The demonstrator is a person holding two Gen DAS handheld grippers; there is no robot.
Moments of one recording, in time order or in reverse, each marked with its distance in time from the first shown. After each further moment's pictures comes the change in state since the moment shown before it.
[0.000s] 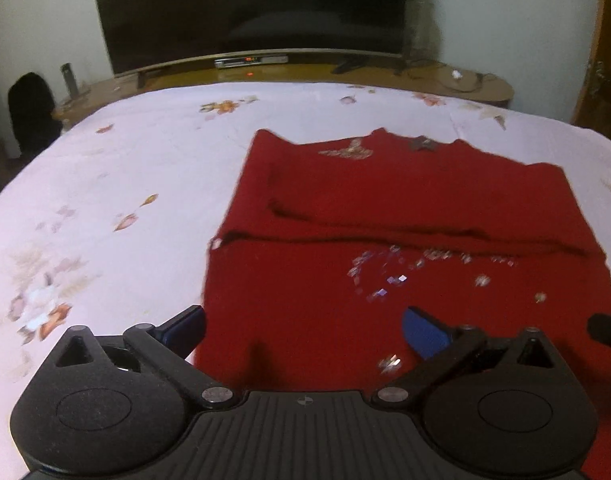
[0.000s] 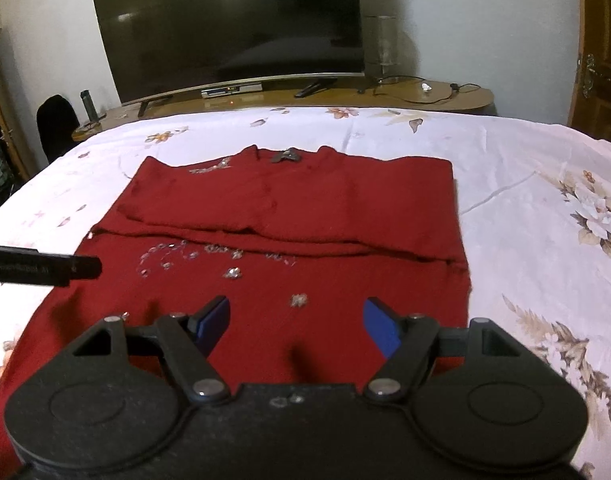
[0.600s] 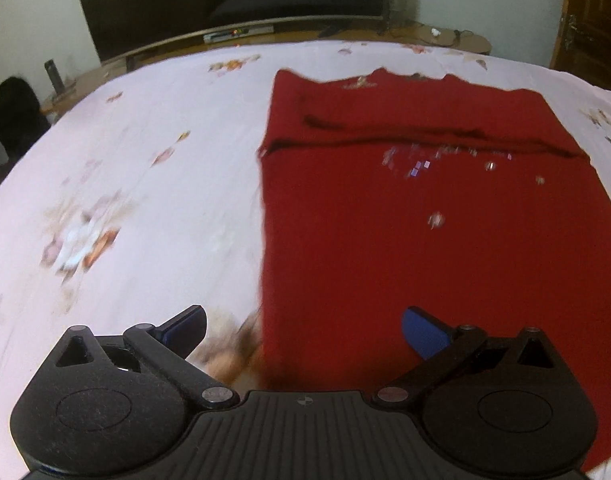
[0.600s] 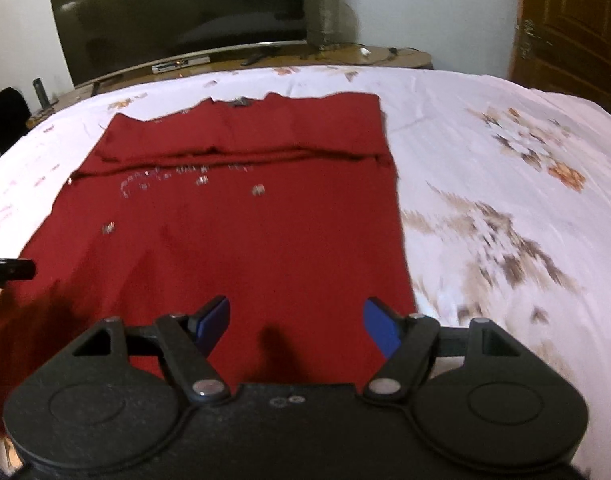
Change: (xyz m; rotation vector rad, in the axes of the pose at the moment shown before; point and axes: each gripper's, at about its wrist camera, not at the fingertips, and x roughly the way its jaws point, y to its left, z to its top) left arm -0.037 0.062 -0.073 0.100 0.081 -0.047; right arm -0.061 0.012 -0.077 0.084 0.078 -0.171
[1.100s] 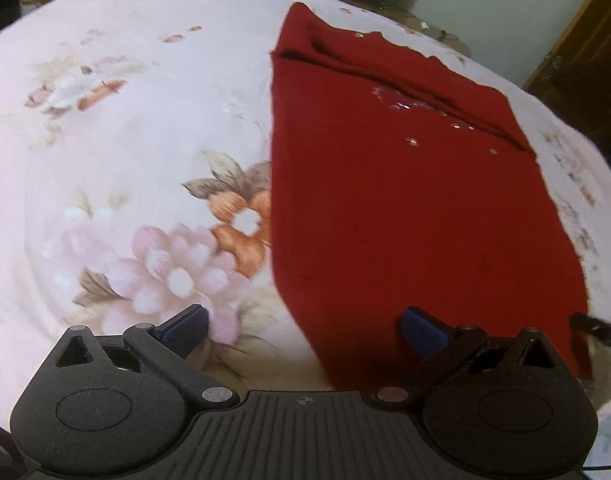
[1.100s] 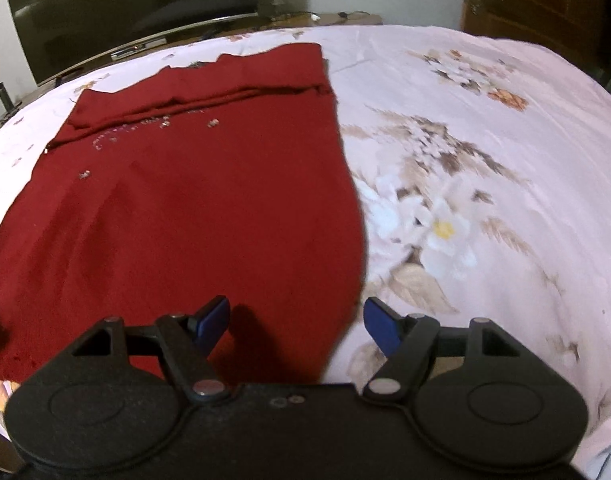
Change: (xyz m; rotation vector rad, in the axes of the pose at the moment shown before) left arm -0.013 0.049 -0.080 -0.210 0.120 -0.288; right arm -0.028 -0.016 -0.059 0.108 0.078 -0.083
